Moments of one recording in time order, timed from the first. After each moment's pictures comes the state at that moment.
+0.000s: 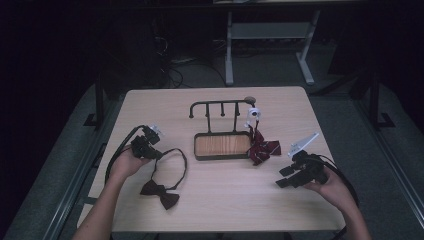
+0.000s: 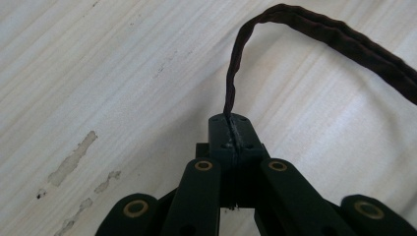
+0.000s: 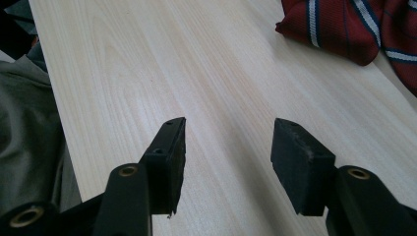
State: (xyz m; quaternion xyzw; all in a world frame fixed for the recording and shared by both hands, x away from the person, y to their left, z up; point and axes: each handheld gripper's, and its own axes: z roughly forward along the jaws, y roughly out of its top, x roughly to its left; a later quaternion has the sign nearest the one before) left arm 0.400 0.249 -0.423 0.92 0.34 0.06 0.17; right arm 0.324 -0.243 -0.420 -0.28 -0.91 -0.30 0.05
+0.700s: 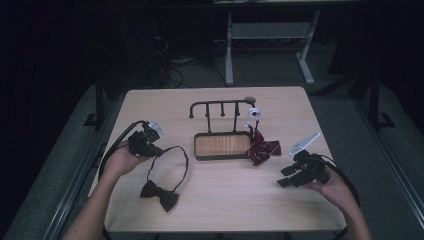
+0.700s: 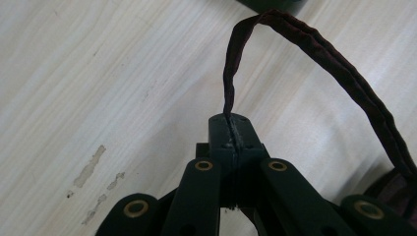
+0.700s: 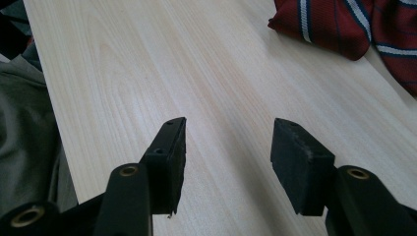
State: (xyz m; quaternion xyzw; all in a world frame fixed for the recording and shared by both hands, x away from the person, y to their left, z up) left arm 0.382 0.238 -0.380 0.94 0.29 0.08 0.18; right arm 0.324 -0.247 -0.421 -0.28 -0.91 -0.30 0.05
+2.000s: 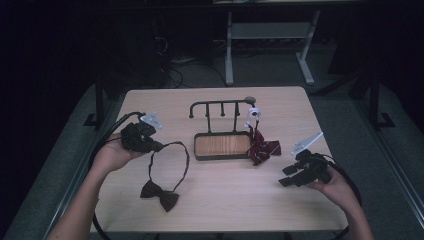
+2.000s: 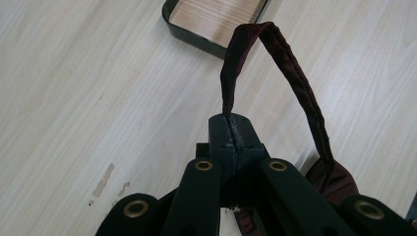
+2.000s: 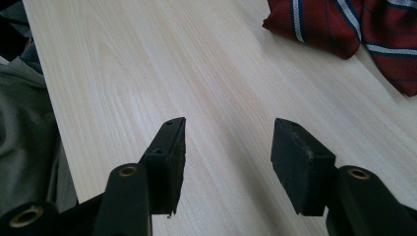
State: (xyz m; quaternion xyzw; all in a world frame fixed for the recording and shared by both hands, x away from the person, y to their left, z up) left arm 0.359 0.231 -0.321 0.94 0.24 0.08 0.22; right arm 0.324 -0.252 -0.418 -0.29 -0.91 -0.30 0.04
